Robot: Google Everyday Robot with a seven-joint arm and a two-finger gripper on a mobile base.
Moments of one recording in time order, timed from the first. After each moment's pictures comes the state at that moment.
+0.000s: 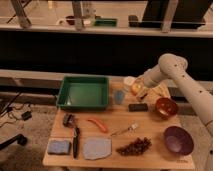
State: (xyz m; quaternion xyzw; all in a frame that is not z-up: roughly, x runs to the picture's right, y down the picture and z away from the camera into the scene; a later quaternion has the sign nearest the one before) arm 0.201 -0.017 0.829 -0.19 -0.21 0.04 0.96
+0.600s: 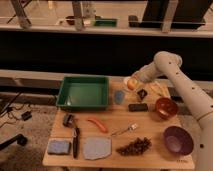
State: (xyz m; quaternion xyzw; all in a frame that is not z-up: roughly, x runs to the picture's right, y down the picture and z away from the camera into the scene) arm 0.182 -0.047 0.849 -0.16 -0.21 0.03 0.96
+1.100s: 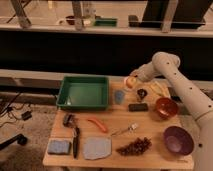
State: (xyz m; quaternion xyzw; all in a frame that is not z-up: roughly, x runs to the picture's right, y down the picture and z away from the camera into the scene) arm 0.180 -0.055 0.860 -0.13 -0.21 0.02 0.97
